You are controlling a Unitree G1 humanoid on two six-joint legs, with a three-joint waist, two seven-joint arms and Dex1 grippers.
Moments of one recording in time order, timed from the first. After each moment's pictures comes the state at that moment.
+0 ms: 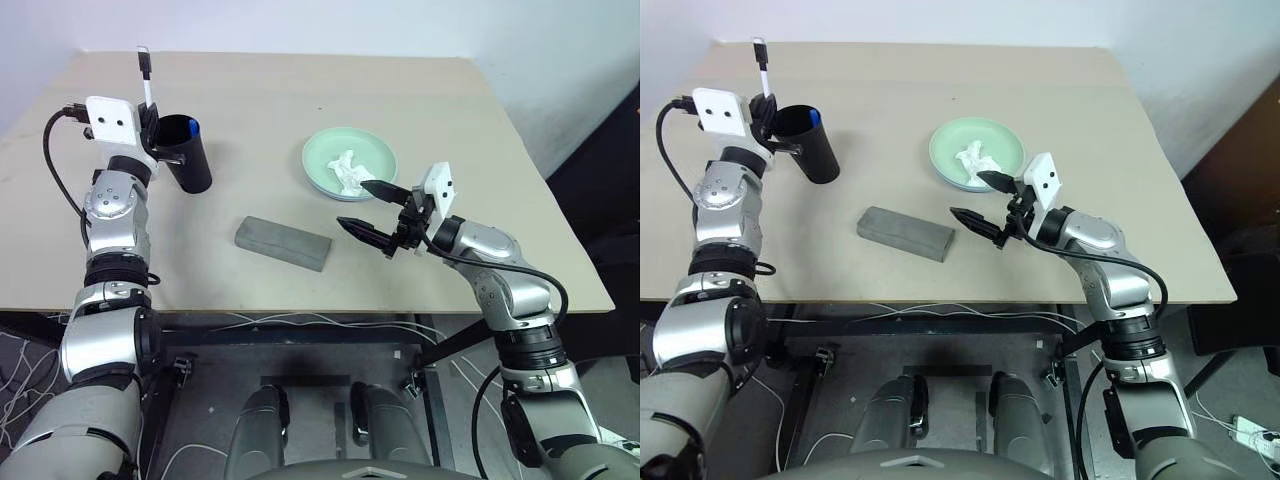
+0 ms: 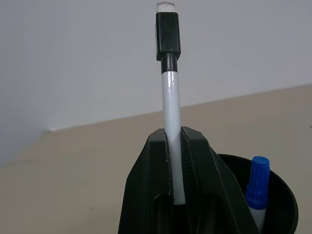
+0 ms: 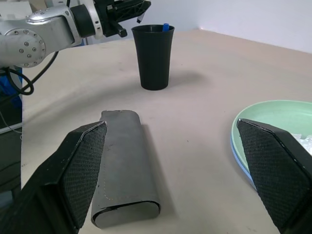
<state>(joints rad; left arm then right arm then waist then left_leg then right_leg) -0.96 0.52 0.27 1.00 -0.09 -0.37 -0.29 -0.51 -0.41 0.03 -0.04 0.43 0.36 0.83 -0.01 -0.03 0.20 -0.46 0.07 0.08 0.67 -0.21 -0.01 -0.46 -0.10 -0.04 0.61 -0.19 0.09</state>
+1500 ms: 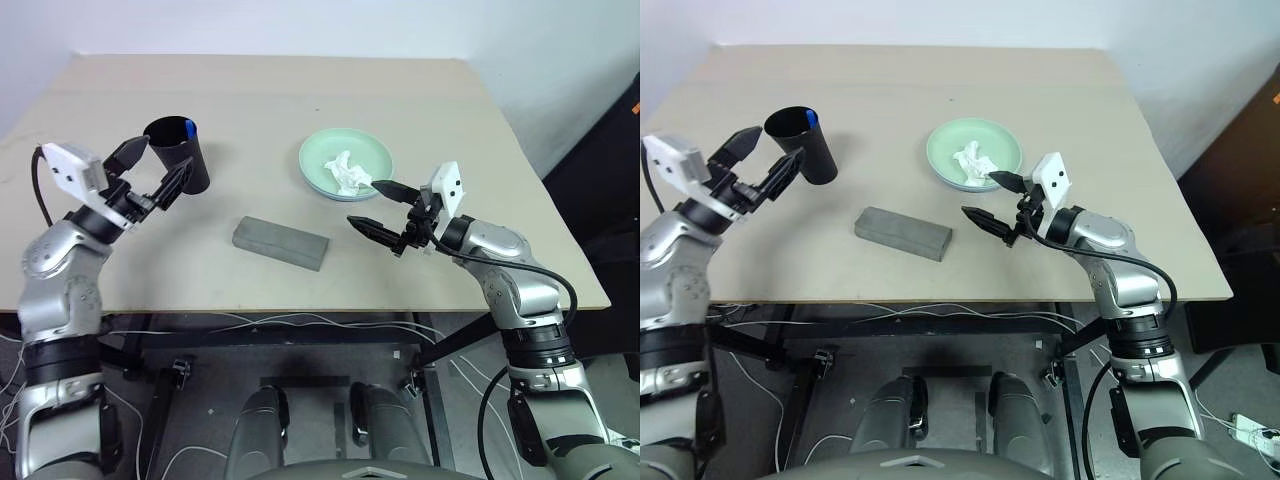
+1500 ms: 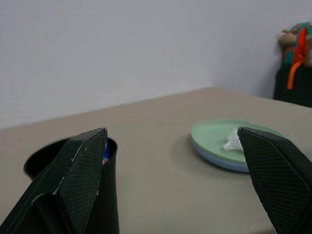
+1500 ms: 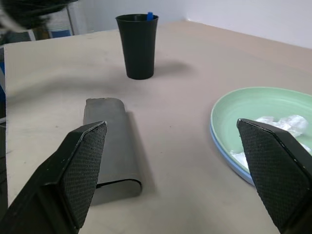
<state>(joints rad) -0.37 0.66 0.37 0.11 -0.63 0.13 -0.82 -0.53 -0.43 0.00 0.00 0.41 0.37 0.84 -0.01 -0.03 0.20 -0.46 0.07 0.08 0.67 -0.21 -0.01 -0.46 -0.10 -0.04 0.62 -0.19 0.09</state>
